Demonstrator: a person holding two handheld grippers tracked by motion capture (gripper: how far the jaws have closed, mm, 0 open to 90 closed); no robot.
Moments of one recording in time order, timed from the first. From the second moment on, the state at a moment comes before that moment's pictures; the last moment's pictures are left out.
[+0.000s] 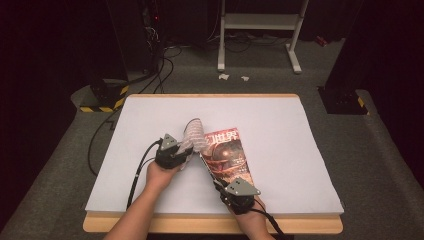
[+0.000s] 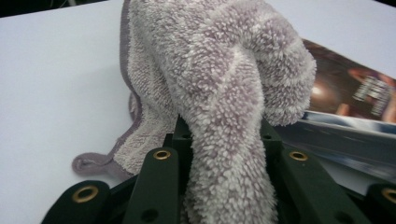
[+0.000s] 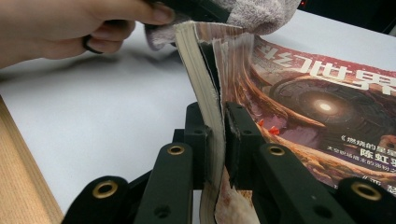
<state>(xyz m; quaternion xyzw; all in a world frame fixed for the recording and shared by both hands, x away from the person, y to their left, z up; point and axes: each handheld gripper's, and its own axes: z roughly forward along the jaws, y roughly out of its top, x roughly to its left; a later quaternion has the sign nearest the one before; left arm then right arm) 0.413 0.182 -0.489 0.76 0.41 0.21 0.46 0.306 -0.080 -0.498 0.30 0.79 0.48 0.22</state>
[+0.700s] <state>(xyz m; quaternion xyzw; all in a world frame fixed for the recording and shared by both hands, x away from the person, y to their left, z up) 0.325 0.148 -0.460 0.78 0.32 0.19 0.51 0.307 -0.082 -0.498 0.30 0.79 0.49 0.22</state>
